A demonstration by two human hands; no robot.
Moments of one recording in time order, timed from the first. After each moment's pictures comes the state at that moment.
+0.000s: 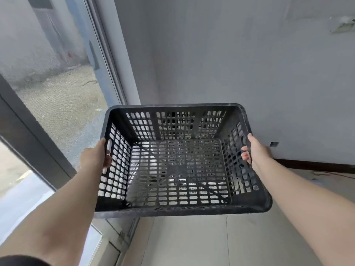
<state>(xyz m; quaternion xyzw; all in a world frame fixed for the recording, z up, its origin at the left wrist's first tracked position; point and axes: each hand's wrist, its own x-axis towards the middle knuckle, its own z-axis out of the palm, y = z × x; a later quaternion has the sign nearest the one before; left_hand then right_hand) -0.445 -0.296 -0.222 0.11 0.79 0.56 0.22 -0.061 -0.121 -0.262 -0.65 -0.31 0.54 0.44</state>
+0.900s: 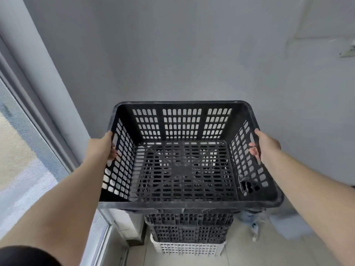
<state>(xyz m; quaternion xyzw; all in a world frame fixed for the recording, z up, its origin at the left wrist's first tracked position) -0.568 0.155 -0.182 0.23 0.76 0.54 0.26 -0.153 0.246 -0.199 -0.67 -0.24 0.48 0.52</state>
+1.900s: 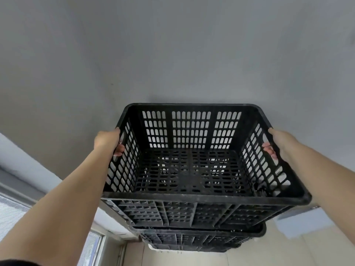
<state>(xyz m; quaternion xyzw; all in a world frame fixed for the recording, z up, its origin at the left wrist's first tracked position) -0.619 0.373 -0.206 0.21 0.83 0.41 0.32 -0.184 0.462 -0.215 -0.78 -0.32 0.46 0.28</state>
